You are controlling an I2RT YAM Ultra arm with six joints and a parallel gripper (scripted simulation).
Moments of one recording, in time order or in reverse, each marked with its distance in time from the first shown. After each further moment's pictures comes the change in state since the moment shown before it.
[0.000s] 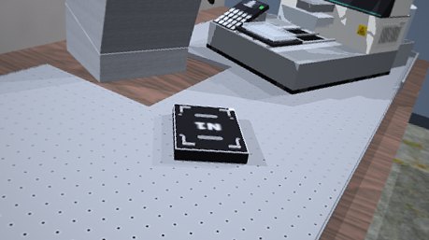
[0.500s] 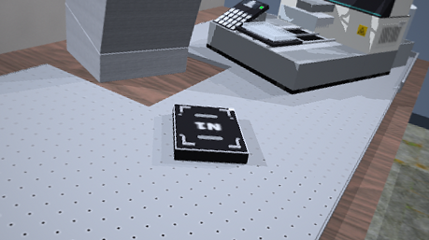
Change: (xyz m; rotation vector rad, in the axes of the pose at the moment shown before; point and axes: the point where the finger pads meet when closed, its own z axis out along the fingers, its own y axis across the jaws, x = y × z) arm 0.000 0.001 -0.016 0.000 -0.001 0.004
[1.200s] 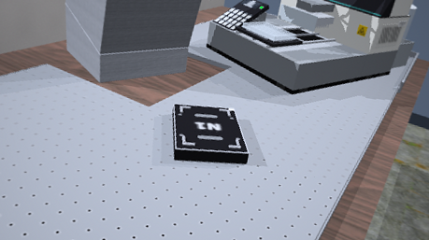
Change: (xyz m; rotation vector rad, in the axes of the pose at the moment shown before) arm -0.001 -0.002 0.000 0.009 -0.004 -0.003
